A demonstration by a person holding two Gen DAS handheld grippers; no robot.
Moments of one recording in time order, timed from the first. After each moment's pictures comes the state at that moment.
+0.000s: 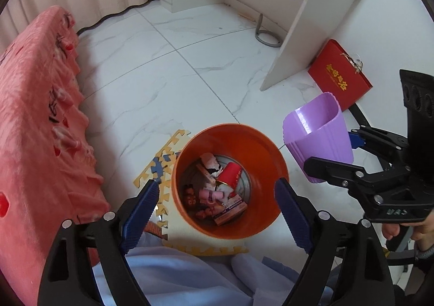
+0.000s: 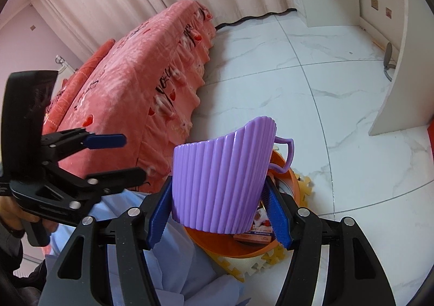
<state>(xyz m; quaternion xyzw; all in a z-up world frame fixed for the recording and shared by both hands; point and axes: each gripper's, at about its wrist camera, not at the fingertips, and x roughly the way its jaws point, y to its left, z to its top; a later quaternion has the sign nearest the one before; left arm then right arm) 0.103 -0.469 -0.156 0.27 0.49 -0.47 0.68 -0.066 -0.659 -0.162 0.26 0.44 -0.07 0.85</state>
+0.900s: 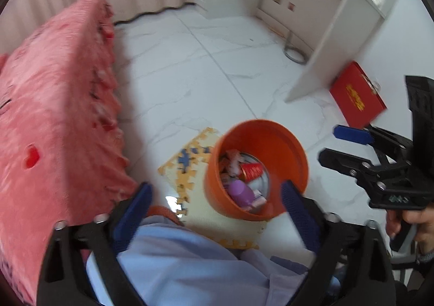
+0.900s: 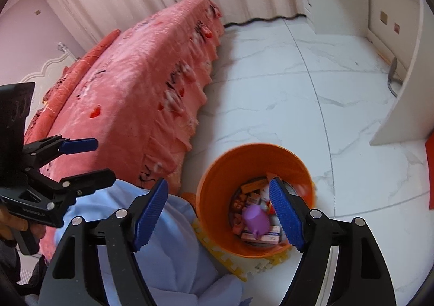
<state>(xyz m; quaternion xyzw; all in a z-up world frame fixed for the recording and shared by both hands) 0.115 -0.399 -0.130 0.22 0.48 -0.41 0.74 -0.046 -0.614 -0.136 0.23 0.44 -0.07 0.86</state>
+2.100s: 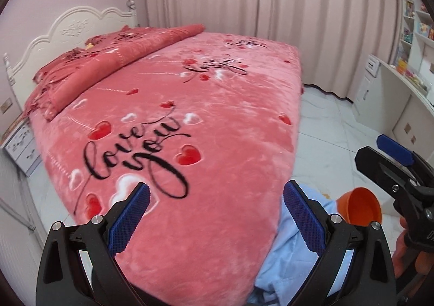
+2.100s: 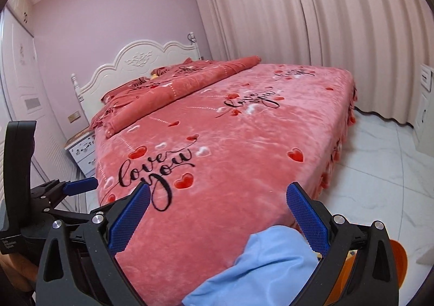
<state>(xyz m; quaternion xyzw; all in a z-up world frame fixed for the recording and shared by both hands) 0.035 -0.070 -0.026 0.02 0.38 -0.04 0.92 -0.019 -0.276 0.017 0.07 0.29 0.18 0.94</state>
